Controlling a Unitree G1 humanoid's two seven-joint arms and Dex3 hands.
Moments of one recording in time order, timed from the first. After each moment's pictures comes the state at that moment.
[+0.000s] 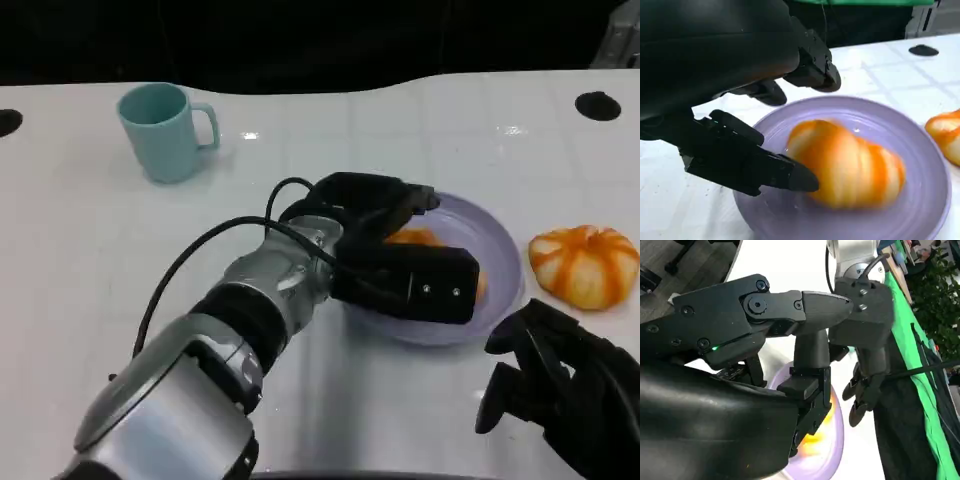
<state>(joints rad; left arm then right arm) -1.04 -0.13 -0.61 1.25 0.69 -0.15 0.03 0.23 -0.05 -0.02 -0.46 0.43 0.50 0.19</state>
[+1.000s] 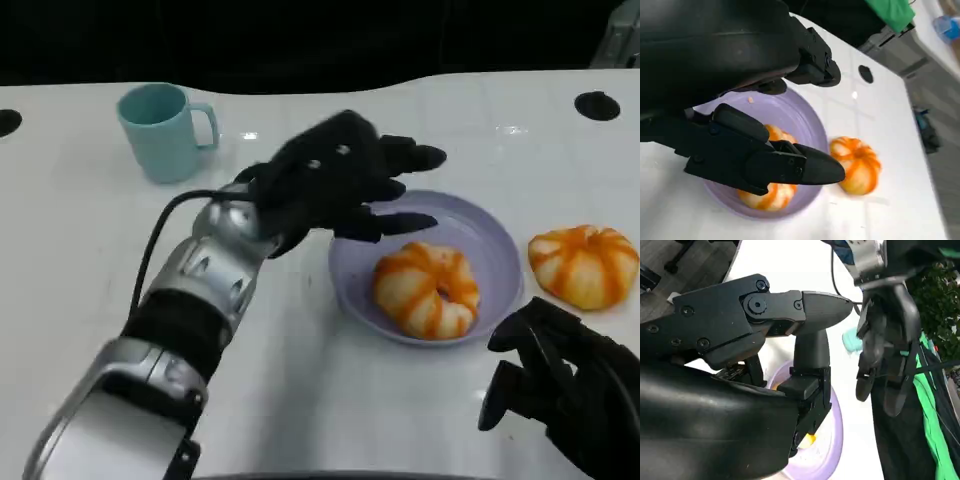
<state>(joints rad) -0.86 -0.03 -0.23 0.86 0.18 -0.11 -0.45 0.22 -0.06 -0.03 -0.44 0.43 0.50 0.20</state>
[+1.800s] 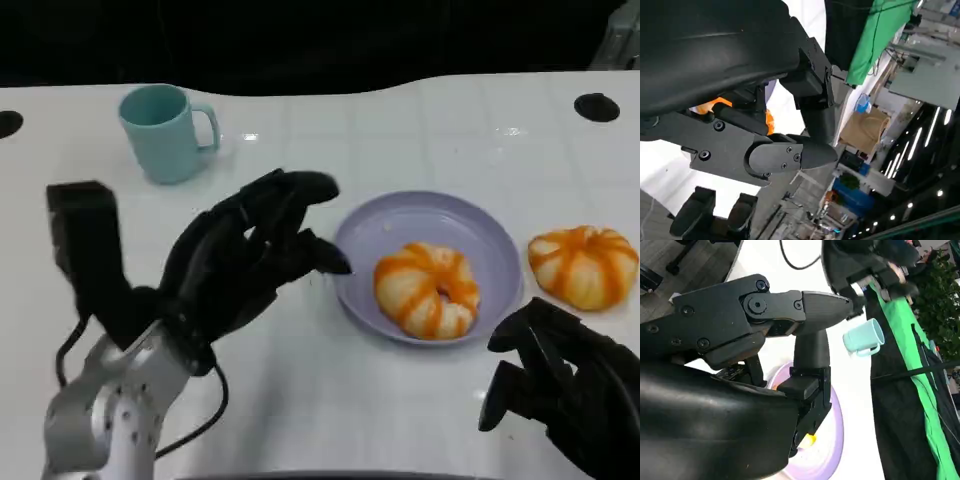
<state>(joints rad) -0.28 -0.09 0.12 -0.02 -0.50 0.53 -0.38 0.22 -0.06 -0.03 -0.45 0.44 0.52 0.20</state>
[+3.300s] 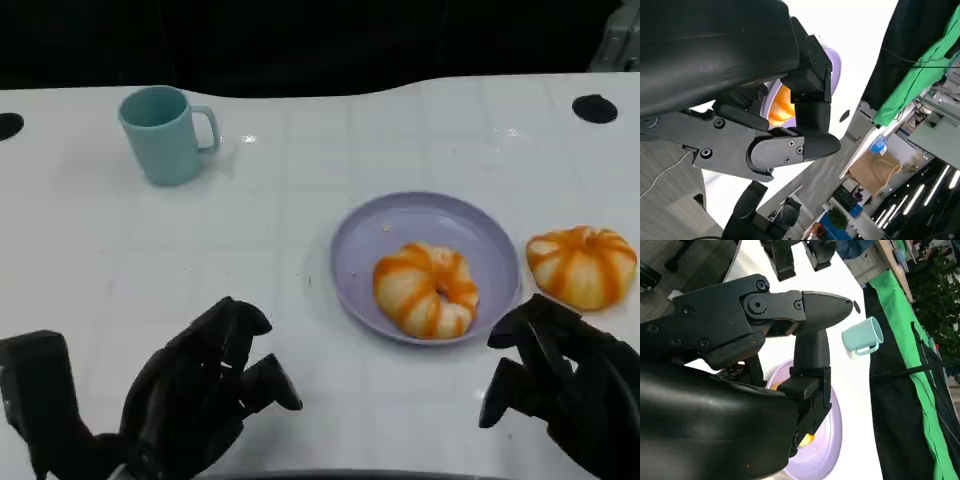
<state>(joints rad) 0.13 -0.10 0.10 -0.28 -0.60 0.59 -0.23 0.21 -0.07 -0.03 -0.47 0.44 0.54 0.18</state>
